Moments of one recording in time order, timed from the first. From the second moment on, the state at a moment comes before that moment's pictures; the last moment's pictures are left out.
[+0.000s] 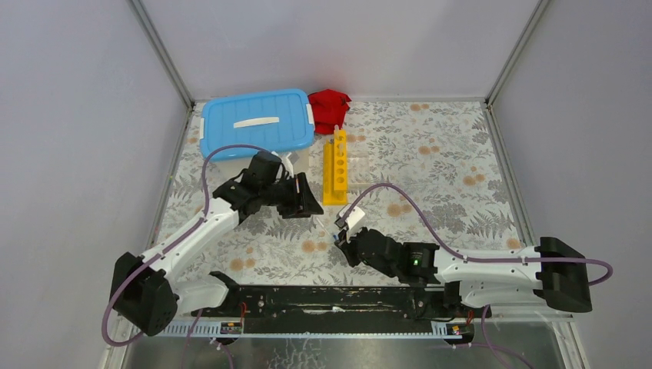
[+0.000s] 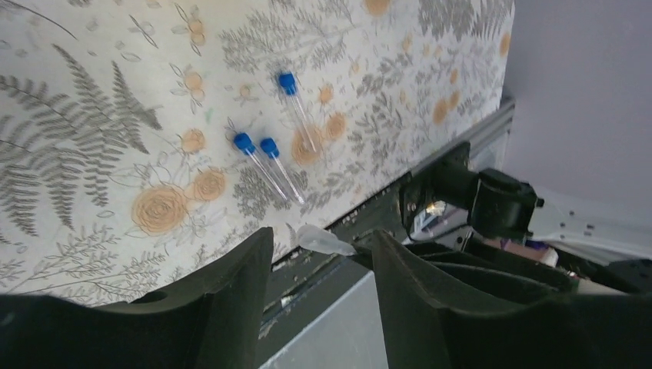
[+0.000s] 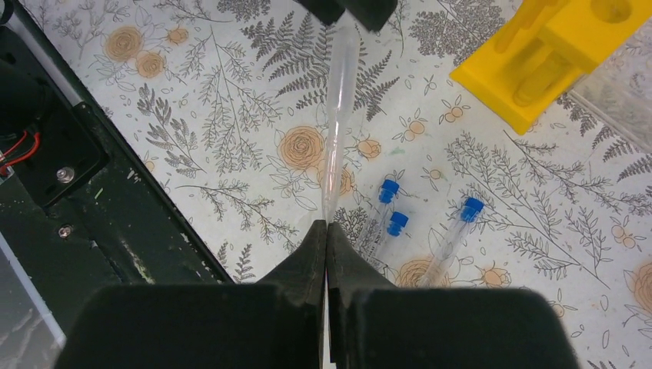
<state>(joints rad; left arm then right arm) -0.52 1.18 0.90 -0.52 0.46 -0.73 1.33 1.11 0.57 0.03 0.40 0.31</state>
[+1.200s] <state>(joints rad) -0.46 1.28 0.81 -0.38 0.82 -0.65 1.34 1.10 0.57 0.01 0.38 0.27</state>
